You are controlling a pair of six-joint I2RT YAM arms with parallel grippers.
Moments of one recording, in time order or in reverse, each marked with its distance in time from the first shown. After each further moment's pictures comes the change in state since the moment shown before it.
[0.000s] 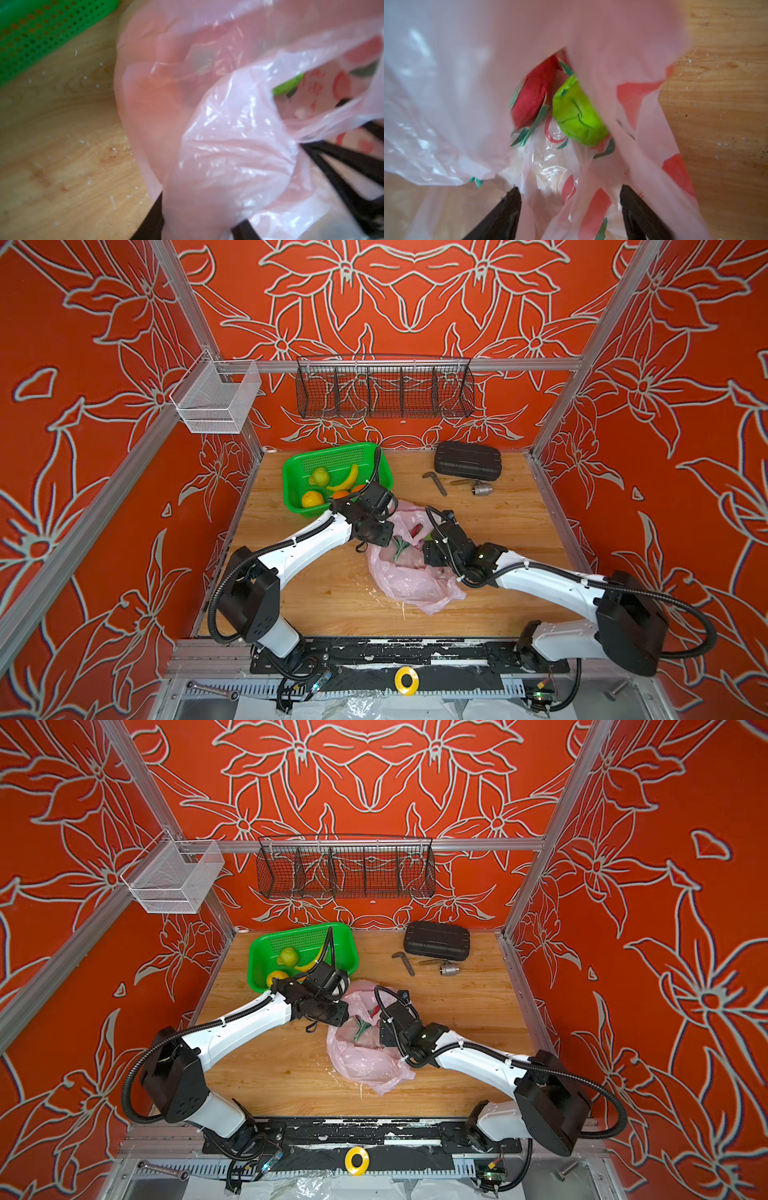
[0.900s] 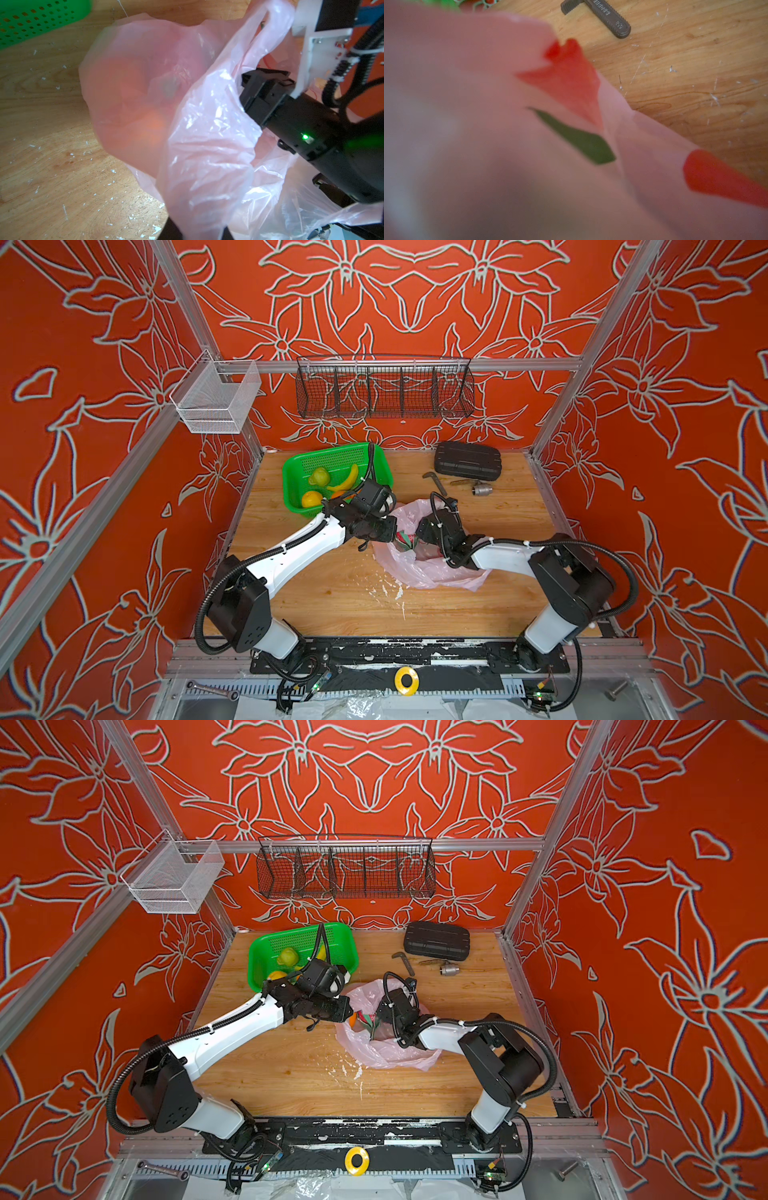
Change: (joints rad) left arm 0.000 -0.070 -0.026 0.070 0.140 -0.118; right arm -0.157 0.351 0.011 0.506 0.039 0.117
